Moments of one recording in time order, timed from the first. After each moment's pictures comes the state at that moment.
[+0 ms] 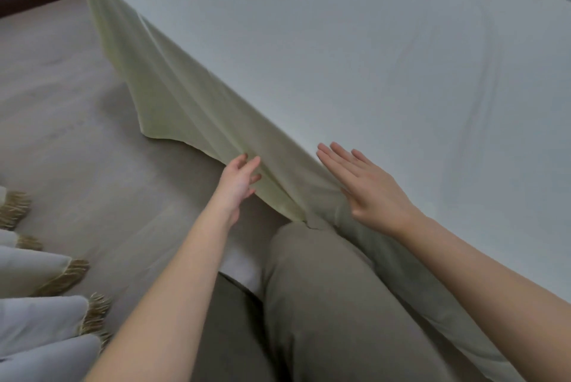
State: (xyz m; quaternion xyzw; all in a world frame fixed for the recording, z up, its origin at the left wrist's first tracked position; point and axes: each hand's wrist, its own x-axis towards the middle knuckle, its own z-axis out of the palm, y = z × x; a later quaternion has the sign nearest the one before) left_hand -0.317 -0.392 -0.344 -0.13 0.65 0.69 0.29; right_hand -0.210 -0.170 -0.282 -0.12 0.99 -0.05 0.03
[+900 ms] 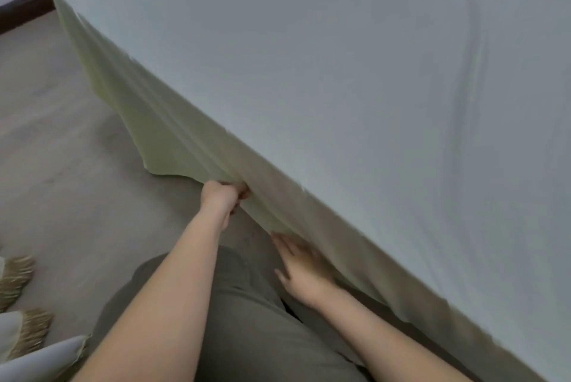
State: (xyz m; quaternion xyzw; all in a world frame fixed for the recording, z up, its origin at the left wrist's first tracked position) left_hand -0.477 -0.418 -0.395 -0.26 0.73 0.56 0.30; right_hand -0.303 -0.304 -0.437 0.05 0.93 -0.27 0.26
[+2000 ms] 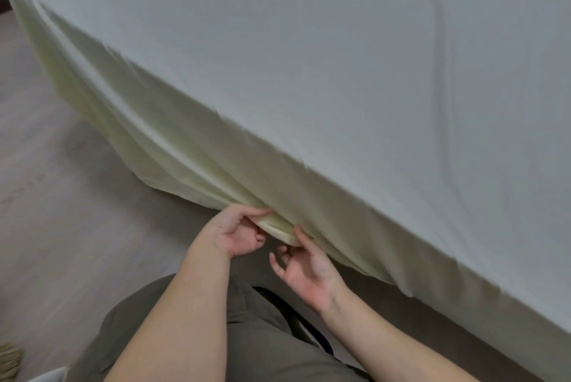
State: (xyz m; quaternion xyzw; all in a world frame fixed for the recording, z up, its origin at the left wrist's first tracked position) left_hand -0.431 -0.431 -0.417 -0.20 0.39 0.67 0.60; right_hand -0.298 -0.334 -0.421 0.41 0.14 -0.90 0.01
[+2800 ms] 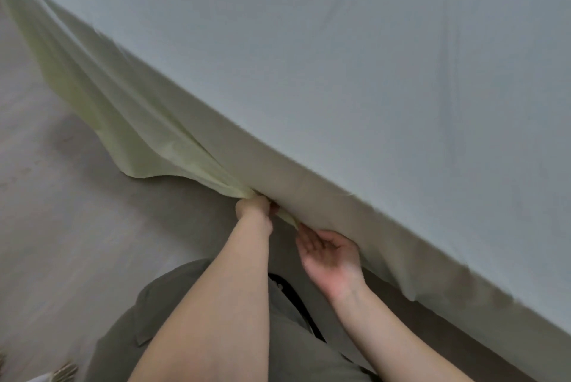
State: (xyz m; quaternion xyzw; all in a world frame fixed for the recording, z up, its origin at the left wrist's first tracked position) left_hand -0.438 -0.363 -0.455 -0.37 0.49 0.72 0.33; right_hand -0.305 -0.306 -0.407 0.50 0.01 -0.86 -0.12
